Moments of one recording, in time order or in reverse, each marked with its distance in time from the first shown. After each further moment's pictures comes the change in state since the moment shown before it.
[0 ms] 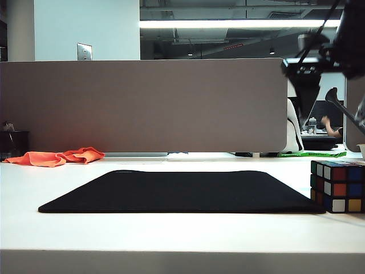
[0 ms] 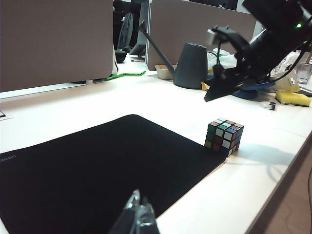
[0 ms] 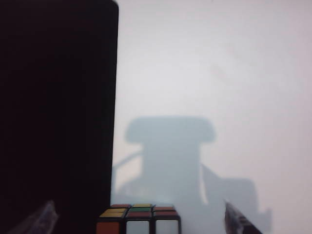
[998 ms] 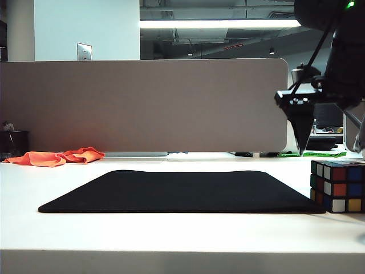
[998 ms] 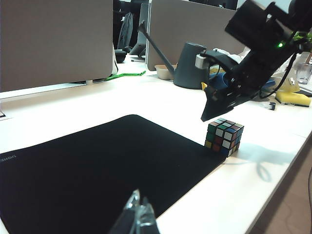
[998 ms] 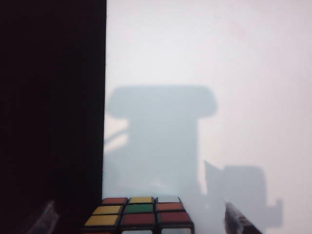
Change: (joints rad) left arm 0.000 0.000 0.000 0.000 0.000 0.000; right arm 0.000 0.122 0.000 -0.005 -0.018 0.026
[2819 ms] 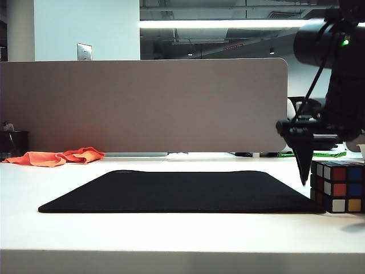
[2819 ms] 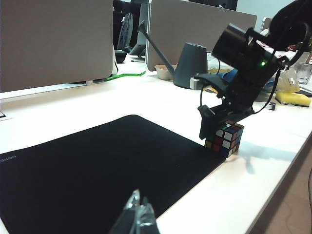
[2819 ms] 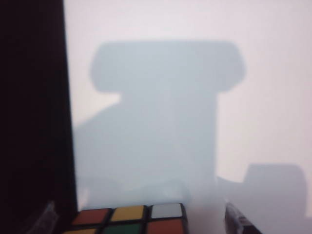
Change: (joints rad) left arm 0.000 0.000 0.000 0.000 0.000 0.000; right arm -0.053 0.137 0.000 0.011 -0.082 0.063
